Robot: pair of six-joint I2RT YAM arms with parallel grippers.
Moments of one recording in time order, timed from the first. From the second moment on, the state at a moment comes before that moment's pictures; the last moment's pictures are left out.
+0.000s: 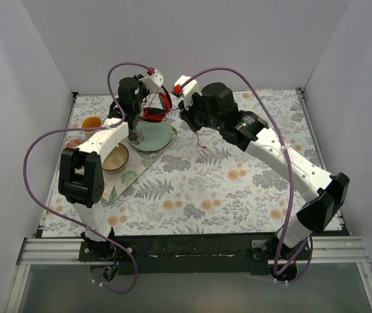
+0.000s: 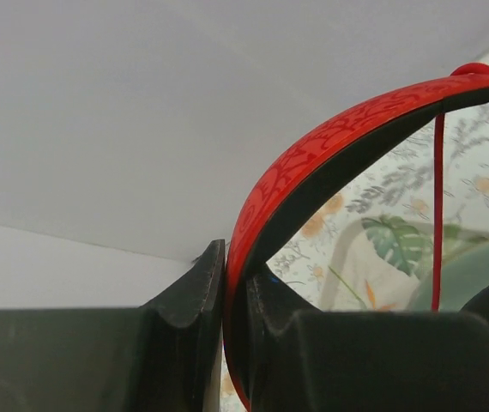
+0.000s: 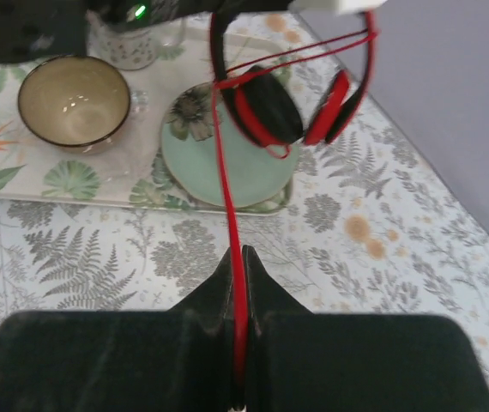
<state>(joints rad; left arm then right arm) -0.27 1.82 1.46 0.24 -0.26 0.82 0.84 1.57 1.65 -0.46 -0.06 -0.19</state>
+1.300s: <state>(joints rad) -0.48 1.50 1.72 -0.56 0.28 0.38 0.30 1.78 1.71 -0.25 -0.52 -0.16</state>
